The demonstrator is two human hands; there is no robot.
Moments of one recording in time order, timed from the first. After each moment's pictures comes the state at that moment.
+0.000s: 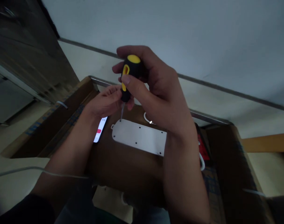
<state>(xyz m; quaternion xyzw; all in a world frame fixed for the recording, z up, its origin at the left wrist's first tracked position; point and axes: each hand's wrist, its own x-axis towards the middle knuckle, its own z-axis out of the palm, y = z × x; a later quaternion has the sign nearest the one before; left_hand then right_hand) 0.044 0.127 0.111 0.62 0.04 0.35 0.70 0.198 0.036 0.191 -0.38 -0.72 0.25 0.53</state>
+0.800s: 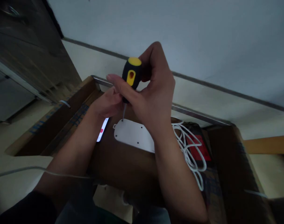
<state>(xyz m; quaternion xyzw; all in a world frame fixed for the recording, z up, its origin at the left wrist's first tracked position) 0.043 0.127 0.107 0.61 0.04 0.35 0.71 0.167 0.050 0.179 -0.43 -0.64 0.05 0.64</state>
